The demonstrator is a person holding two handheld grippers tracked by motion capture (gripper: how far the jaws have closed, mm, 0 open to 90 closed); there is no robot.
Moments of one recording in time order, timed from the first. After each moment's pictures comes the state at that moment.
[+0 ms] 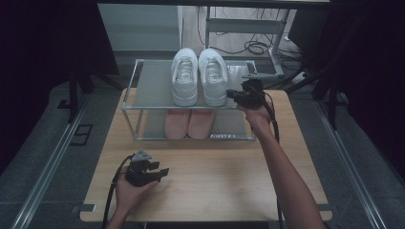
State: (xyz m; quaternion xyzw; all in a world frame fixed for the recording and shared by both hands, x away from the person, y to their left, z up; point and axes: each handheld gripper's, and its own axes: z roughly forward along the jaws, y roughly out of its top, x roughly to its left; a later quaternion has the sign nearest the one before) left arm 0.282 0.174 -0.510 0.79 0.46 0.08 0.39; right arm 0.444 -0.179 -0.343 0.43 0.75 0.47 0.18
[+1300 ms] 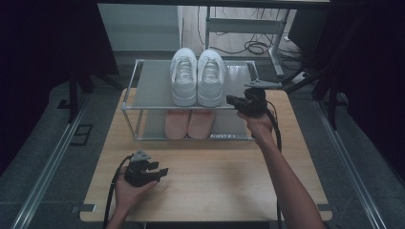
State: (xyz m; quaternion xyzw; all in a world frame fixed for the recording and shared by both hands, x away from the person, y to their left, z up) left arm 0.281 0.176 -0.510 0.79 0.46 0.08 0.40; right arm 0.418 -0.189 -0.352 0.41 0.74 0.50 0.17
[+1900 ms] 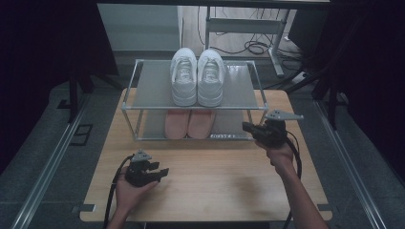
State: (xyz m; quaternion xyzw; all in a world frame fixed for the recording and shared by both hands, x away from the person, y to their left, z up) left arm 0.281 0.174 -0.511 0.79 0.46 0.08 0.40; right arm 0.355 -0.245 -0.398 0.39 0.76 0.50 0.16
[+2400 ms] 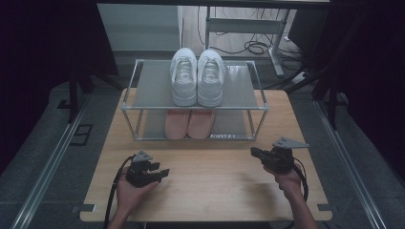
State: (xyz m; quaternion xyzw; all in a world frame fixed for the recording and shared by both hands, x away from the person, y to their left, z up) left arm 0.281 0.172 -0.513 0.79 0.46 0.08 0.39; right arm 0.316 -0.281 -0.467 0.40 0.77 0.48 0.14
